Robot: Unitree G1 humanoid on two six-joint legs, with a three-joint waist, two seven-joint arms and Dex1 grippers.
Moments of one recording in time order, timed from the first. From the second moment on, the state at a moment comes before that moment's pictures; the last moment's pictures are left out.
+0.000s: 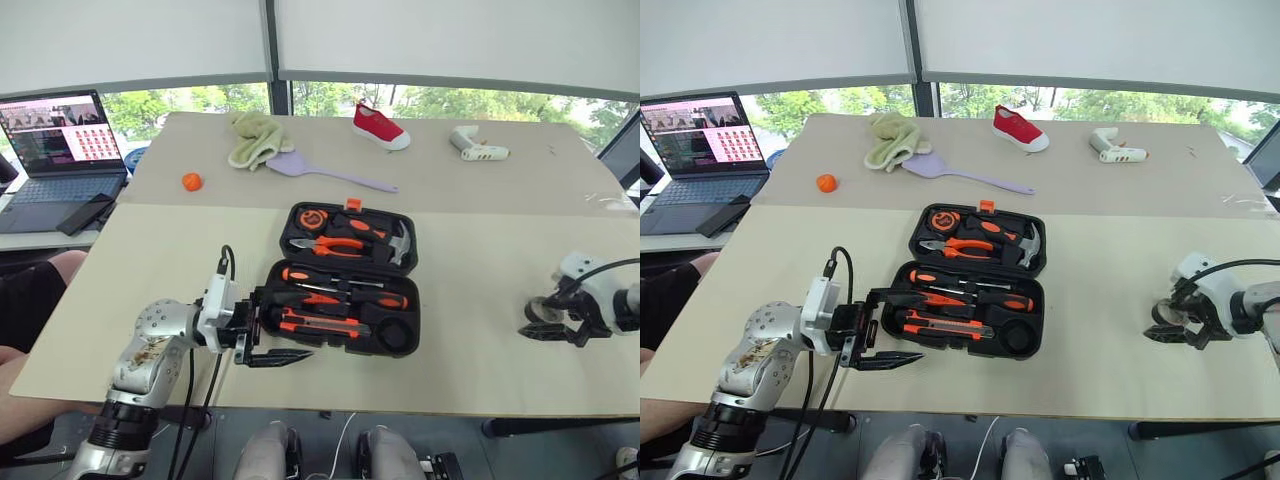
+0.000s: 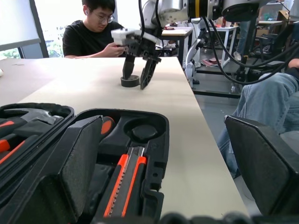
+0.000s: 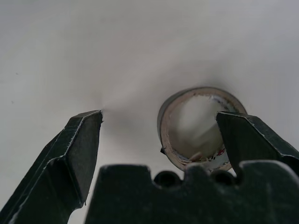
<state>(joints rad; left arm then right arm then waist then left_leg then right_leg) -0.20 0.50 -0.04 -0.13 -0.55 0.07 -1.37 -0.42 -1.15 0.13 0.47 0.10 0.44 1.21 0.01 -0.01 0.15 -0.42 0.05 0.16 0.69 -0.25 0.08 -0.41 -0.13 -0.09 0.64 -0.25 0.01</state>
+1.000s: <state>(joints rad) -0.17 0.54 0.01 -0.05 -0.53 -0.01 -1.34 -0.51 -0.97 0.19 -0.37 0.54 1.02 1.27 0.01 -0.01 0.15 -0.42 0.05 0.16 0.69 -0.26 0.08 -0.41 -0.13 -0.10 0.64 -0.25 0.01</state>
